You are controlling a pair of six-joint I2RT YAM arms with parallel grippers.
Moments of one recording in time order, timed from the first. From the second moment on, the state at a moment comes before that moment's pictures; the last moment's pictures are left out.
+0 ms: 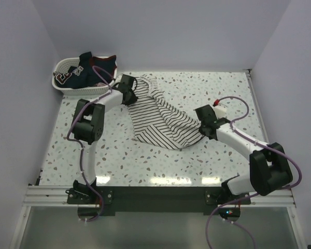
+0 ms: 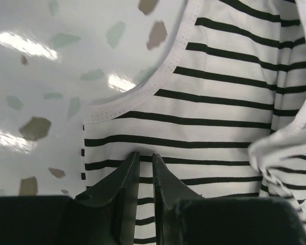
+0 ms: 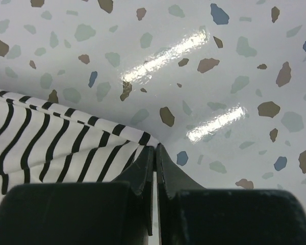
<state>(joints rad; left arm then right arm) -0.33 2.18 1.58 -0.31 -0.20 -0.78 0.41 1.41 0.84 -0.48 0.53 0.80</state>
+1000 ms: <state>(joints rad) -0.30 2.10 1.61 -0.52 -0.32 -0.68 0.59 1.35 0.66 -0.36 0.38 0.95</state>
